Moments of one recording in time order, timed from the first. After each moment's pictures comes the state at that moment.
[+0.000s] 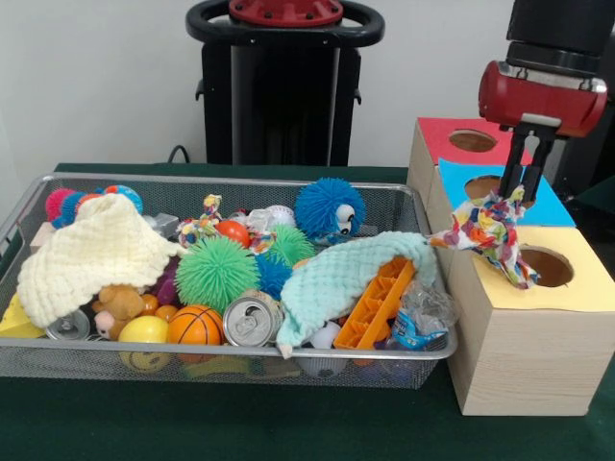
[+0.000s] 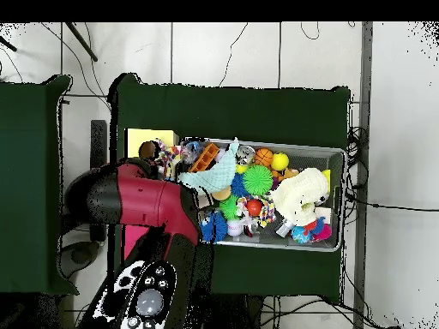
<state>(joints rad) 0.31 -0.58 -0.37 1.53 0.32 0.43 1.71</state>
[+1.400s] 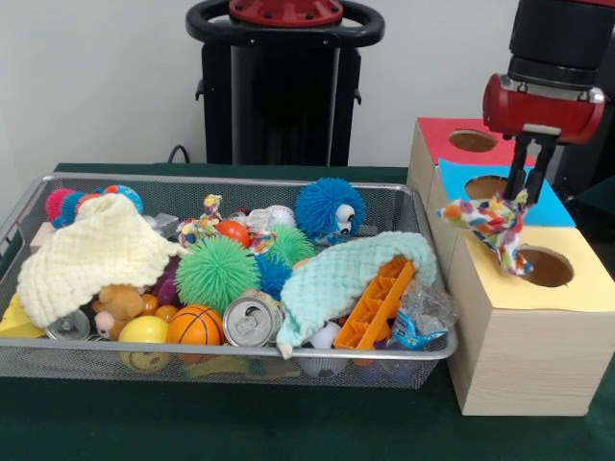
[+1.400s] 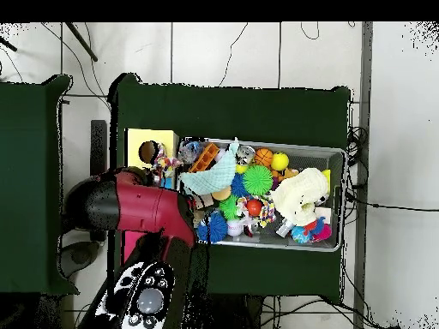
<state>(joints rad) 0.32 -0.58 -0.33 1.58 0.34 0.43 1.71</state>
